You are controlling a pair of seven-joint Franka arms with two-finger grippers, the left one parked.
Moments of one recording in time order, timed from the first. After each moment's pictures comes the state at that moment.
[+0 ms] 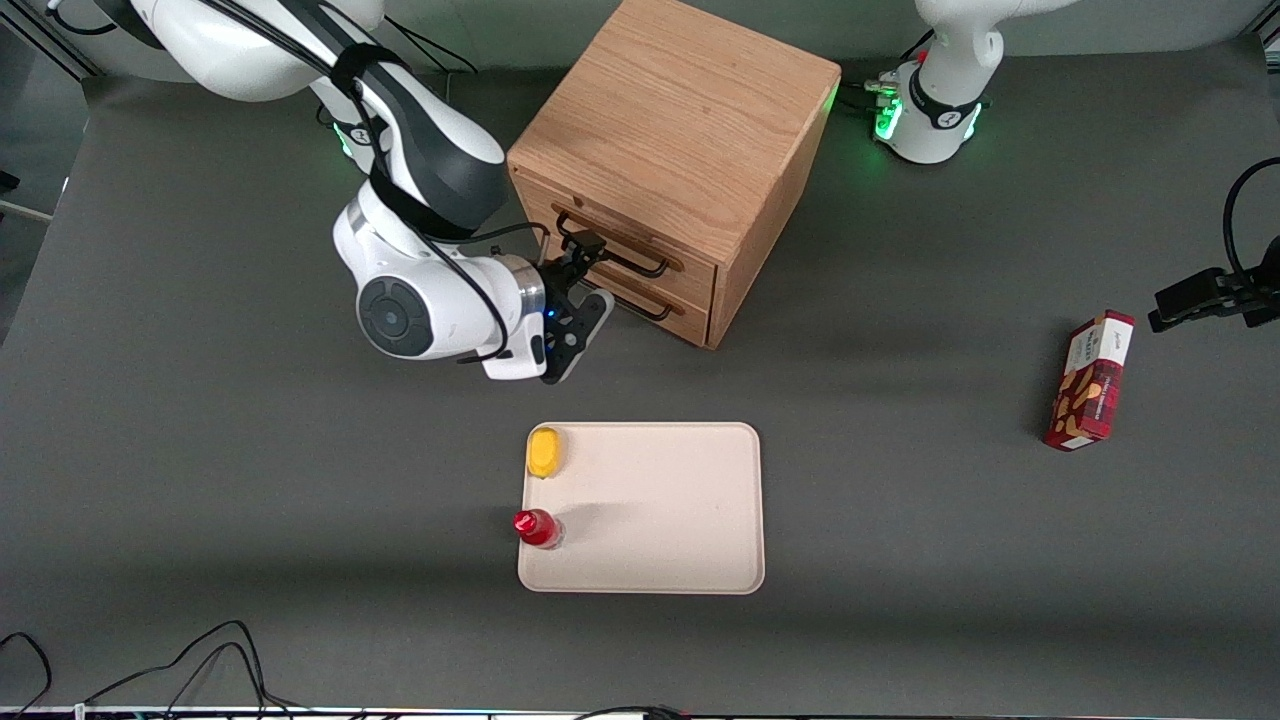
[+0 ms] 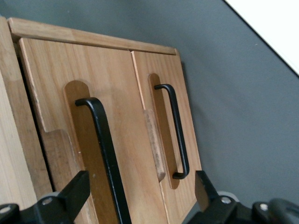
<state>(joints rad) 0.12 0.52 0.55 -1.49 0.34 1.70 -0.25</state>
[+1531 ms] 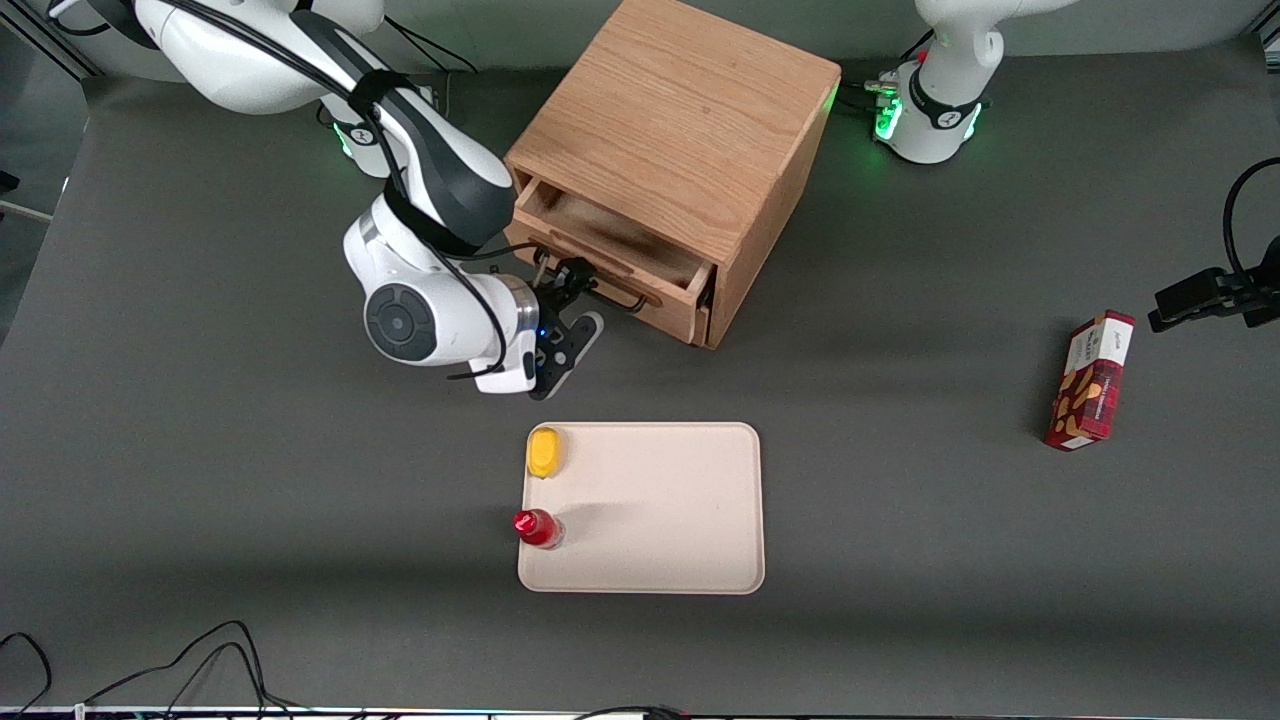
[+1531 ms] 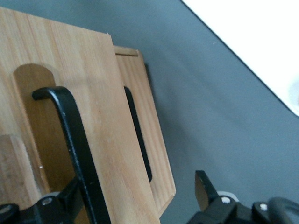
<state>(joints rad) 0.08 0.53 0.54 -1.55 0.24 1.81 -0.25</state>
